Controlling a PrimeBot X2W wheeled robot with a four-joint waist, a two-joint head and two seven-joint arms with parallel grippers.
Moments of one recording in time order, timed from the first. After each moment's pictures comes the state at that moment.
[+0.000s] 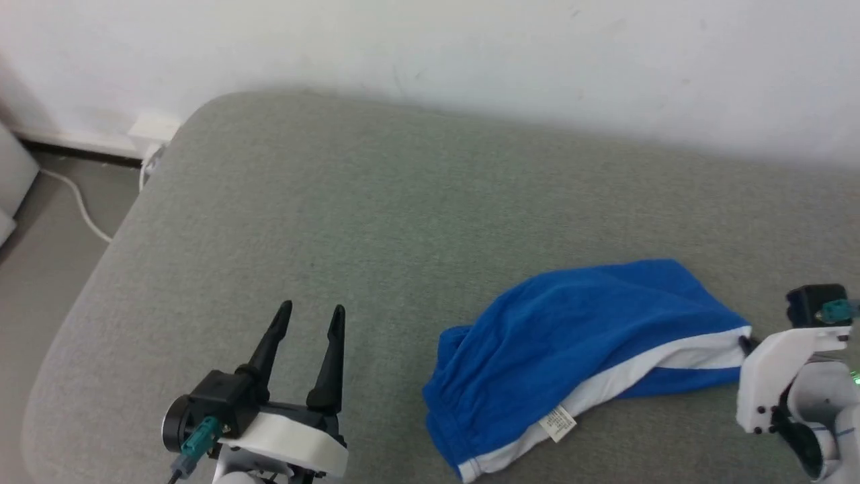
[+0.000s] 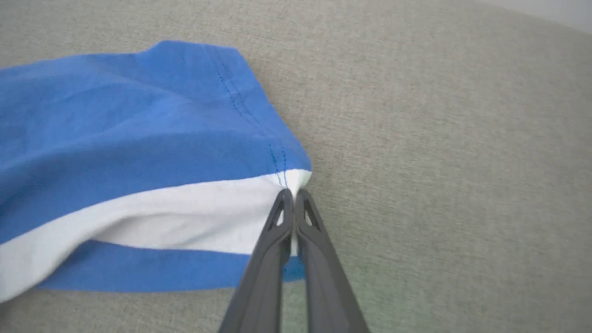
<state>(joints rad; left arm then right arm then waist) -0.02 0.06 -0.12 0.10 -0.21 -0.11 -0.26 -0.18 -0.20 -0.13 0.33 0.15 0.13 0.50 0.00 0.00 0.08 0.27</state>
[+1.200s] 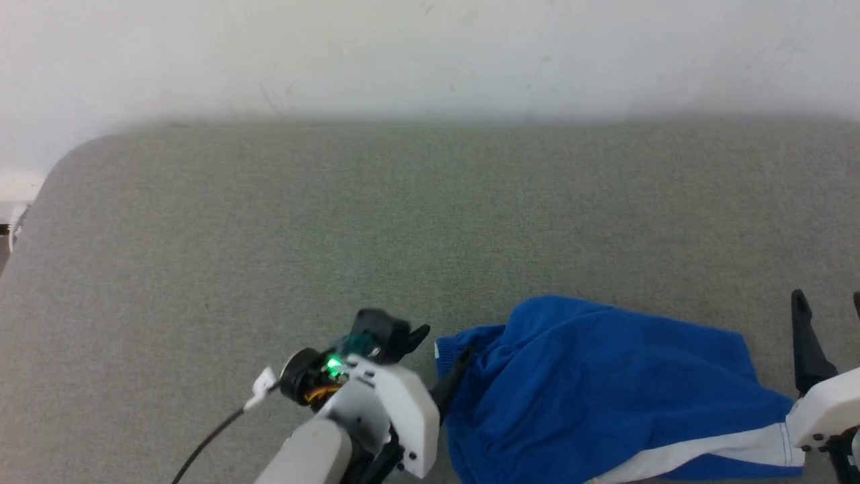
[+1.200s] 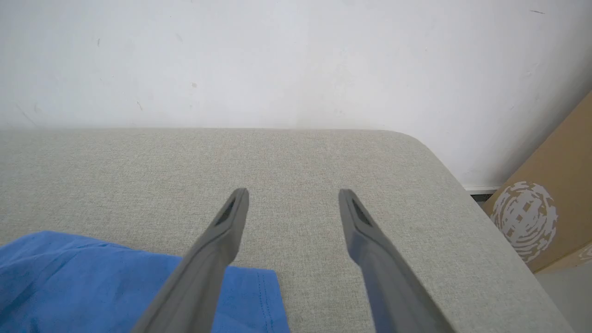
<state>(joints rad) -0.22 0.13 -0.49 0.21 -0.37 -0.12 0.17 0.04 -0.12 -0.29 -0.14 0.10 0.13 0.20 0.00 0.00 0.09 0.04</state>
